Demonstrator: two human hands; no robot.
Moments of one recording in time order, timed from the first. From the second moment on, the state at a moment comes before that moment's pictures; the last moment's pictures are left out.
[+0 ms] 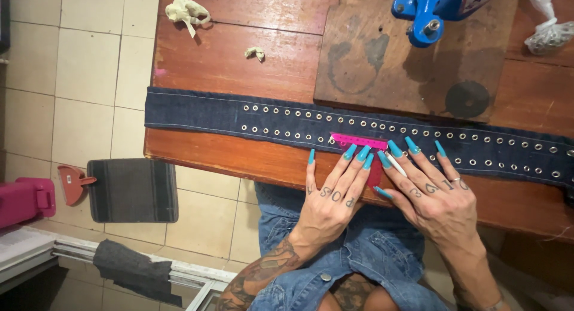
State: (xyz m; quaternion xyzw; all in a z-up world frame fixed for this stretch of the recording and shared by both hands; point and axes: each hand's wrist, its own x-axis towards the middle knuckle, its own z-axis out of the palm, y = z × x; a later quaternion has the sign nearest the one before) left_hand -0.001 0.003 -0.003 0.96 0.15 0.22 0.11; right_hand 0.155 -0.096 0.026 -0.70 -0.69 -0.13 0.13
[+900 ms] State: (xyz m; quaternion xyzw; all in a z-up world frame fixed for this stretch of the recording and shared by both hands) left_hand -0.004 0.001 -0.004 0.95 0.16 0.24 0.08; right_hand 0.157 -0.033 0.038 -0.73 -0.41 0.24 0.48
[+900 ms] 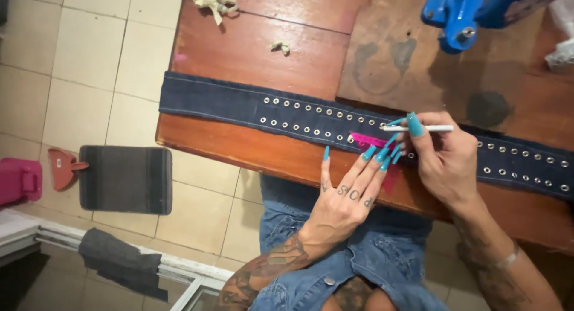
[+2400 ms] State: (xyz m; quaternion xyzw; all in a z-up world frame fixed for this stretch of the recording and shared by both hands) left_hand -0.002 0.007 0.005 0.95 0.16 0.27 0.10; right_hand 0.163 -0.028 0.019 -0.72 -0.55 0.17 0.39
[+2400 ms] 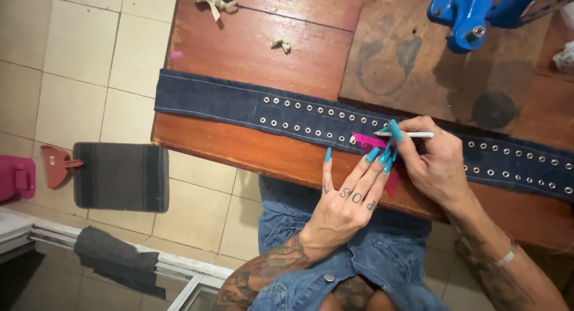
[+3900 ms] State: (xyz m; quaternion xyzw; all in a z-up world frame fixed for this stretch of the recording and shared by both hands) left_hand 0.004 -0.001 -0.005 0.93 0.17 0.33 0.05; right_hand 0.151 -0.051 0.027 -0.71 -0.42 0.16 0.55
